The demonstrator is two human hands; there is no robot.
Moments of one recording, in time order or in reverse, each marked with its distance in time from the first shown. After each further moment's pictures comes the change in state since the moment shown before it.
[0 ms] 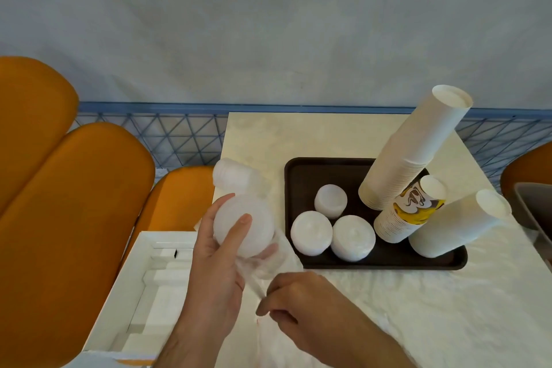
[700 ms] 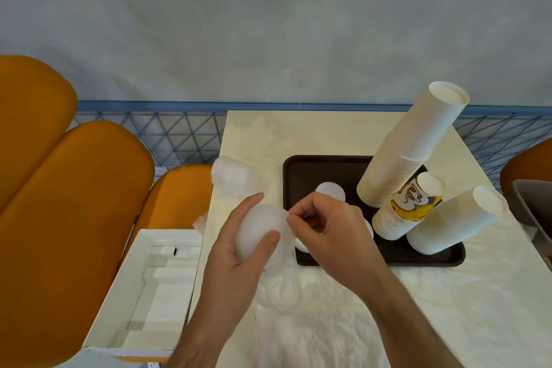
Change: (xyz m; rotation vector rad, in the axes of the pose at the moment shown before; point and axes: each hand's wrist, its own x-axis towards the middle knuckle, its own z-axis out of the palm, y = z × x) left_hand -0.009 -0.012 0.004 0.558 -0.134 0.286; right_hand 0.018 0.012 -0.053 0.350 0.559 0.302
